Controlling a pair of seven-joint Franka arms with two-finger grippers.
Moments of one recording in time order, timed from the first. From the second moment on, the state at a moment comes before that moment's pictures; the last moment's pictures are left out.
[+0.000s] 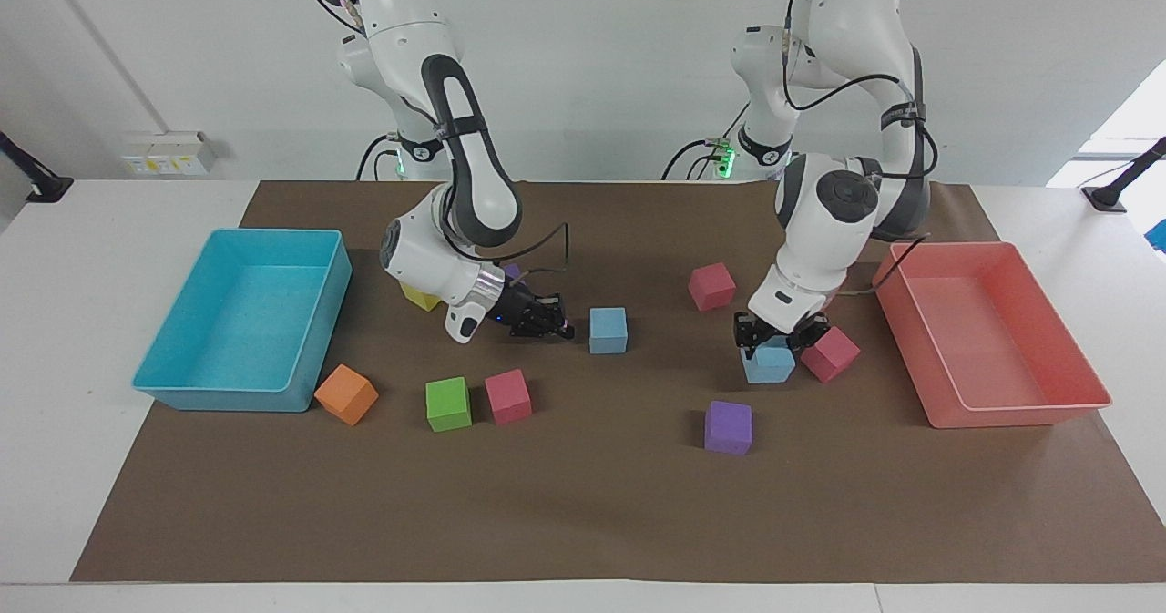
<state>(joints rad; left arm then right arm) -0.35 0.26 -0.01 -1.84 0.00 2.19 -0.31 0.38 0.37 -0.03 -2.04 1.20 2.34 -0.55</state>
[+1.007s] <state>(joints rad) -0.66 0.37 -0.01 -1.70 0.03 2.18 -0.58 0.38 0.37 -0.03 -2.05 1.20 2.34 -0.55</state>
